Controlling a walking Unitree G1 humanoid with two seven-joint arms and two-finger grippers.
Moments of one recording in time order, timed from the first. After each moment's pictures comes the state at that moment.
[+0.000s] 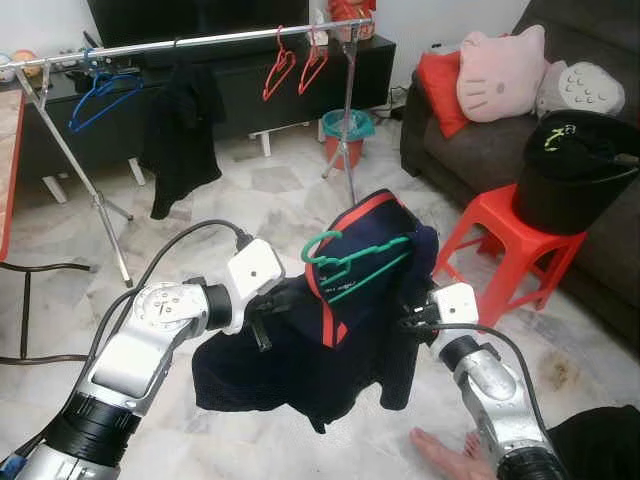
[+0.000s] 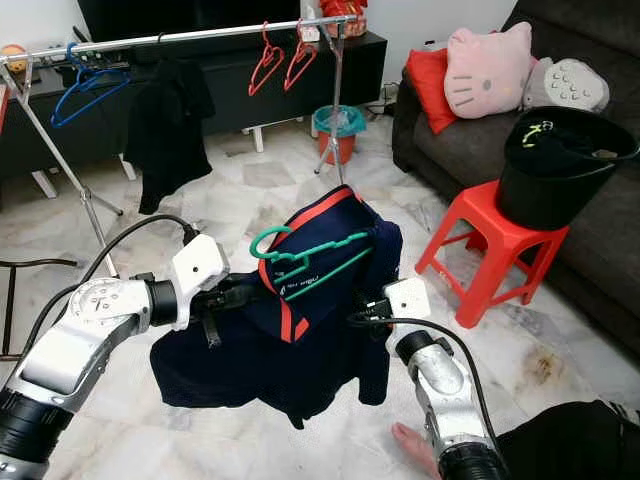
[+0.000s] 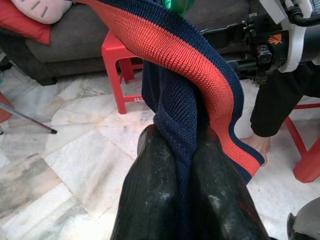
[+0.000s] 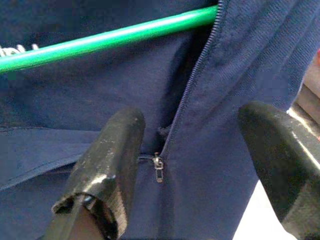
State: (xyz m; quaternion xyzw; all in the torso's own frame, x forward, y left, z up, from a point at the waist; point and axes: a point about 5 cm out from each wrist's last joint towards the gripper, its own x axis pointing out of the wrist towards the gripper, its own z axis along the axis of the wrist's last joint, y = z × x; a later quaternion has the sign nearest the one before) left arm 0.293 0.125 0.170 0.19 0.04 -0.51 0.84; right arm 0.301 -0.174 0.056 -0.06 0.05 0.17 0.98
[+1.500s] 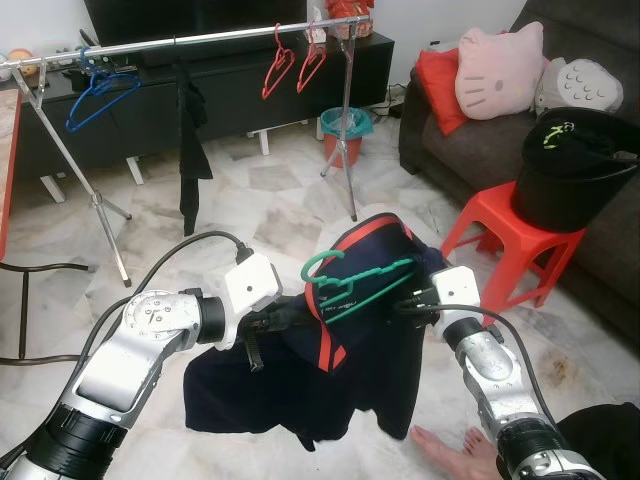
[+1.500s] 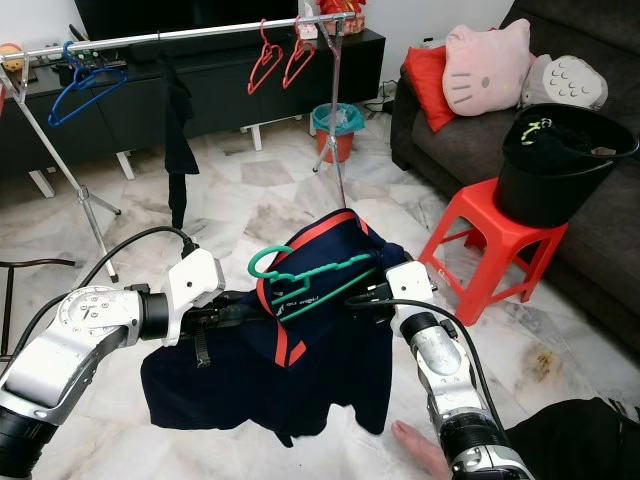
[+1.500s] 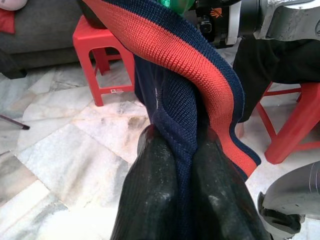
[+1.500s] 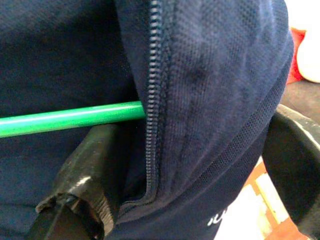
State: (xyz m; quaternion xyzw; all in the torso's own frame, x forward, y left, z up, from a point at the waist) left arm 0.277 0.129 0.167 0.19 0.07 -0.55 0.81; right arm 0.320 -0.181 0.066 -0.12 0.02 0.12 0.99
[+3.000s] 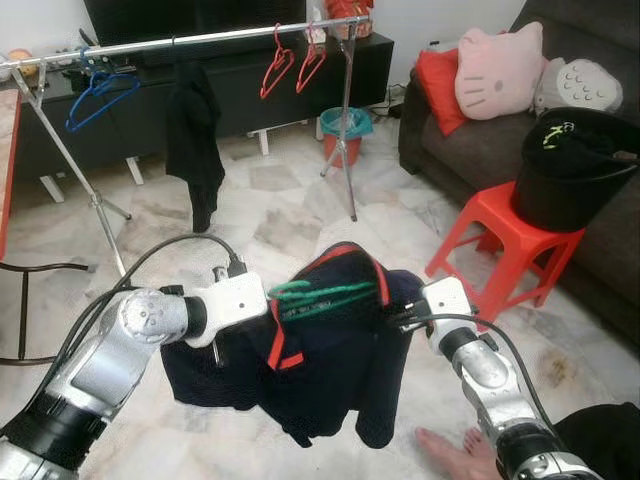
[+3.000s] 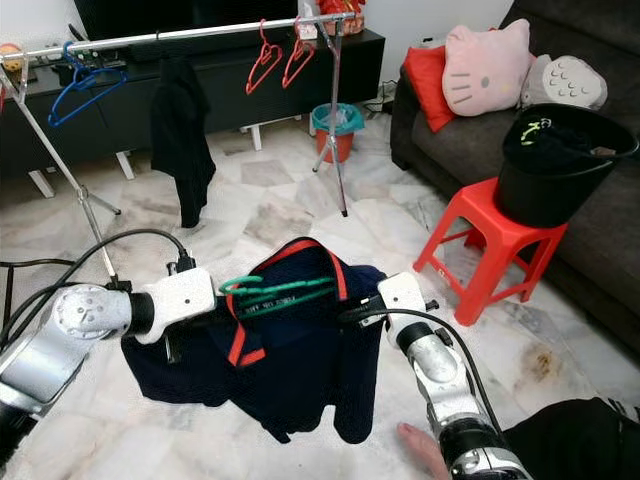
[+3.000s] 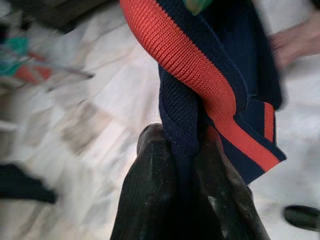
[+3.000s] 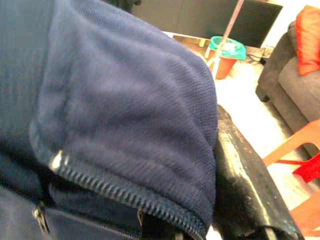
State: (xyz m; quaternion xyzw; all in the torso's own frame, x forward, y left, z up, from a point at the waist) left arm 0.299 0.158 0.147 0.41 0.10 -0.44 0.79; right arm 0.315 -0.176 0.051 -0.14 0.06 0.15 0.98
